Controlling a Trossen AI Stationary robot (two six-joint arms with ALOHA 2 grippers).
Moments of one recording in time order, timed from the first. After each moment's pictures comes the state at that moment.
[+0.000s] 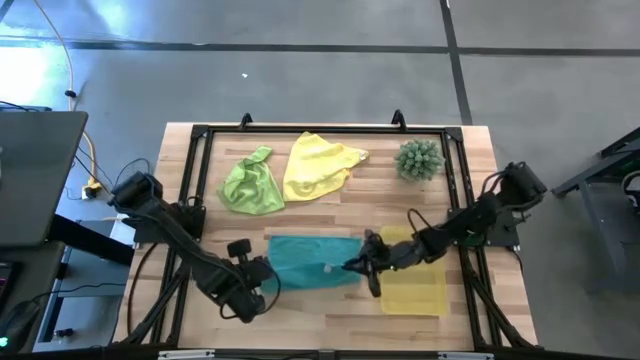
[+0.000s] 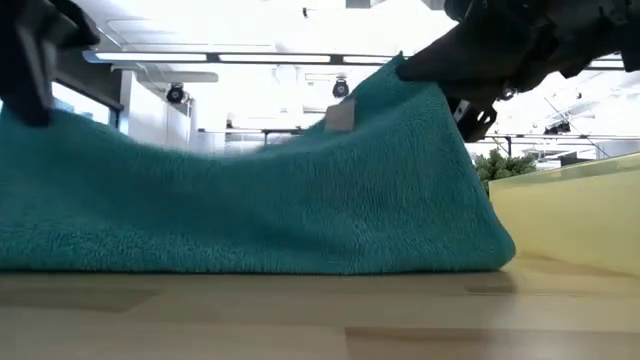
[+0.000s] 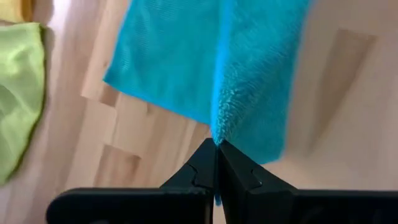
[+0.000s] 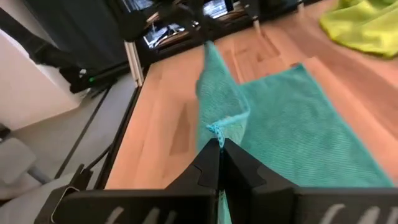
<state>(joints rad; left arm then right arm) -0.62 1.69 1.21 -1.04 -0.40 -1.01 0.48 1.62 0.61 0.69 0.31 0.50</state>
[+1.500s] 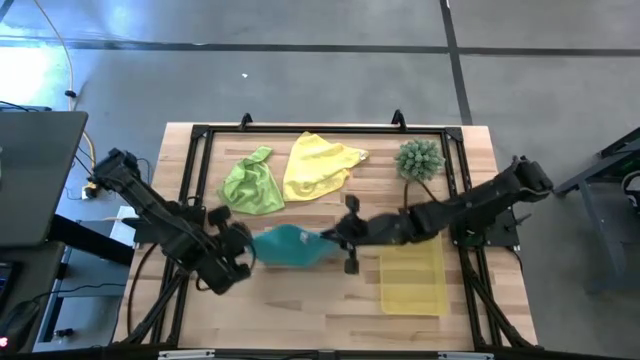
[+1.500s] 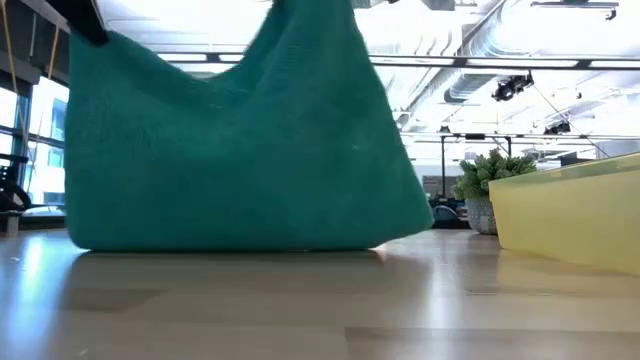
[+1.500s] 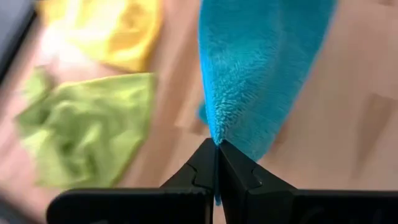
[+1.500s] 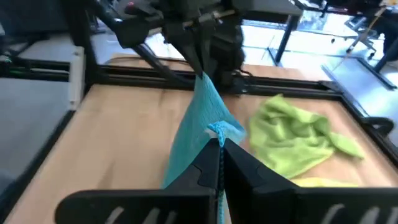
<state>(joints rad) -0.60 1.37 1.21 -1.33 -0.60 -1.04 0.31 1.52 1.18 -0.02 0.34 0.02</state>
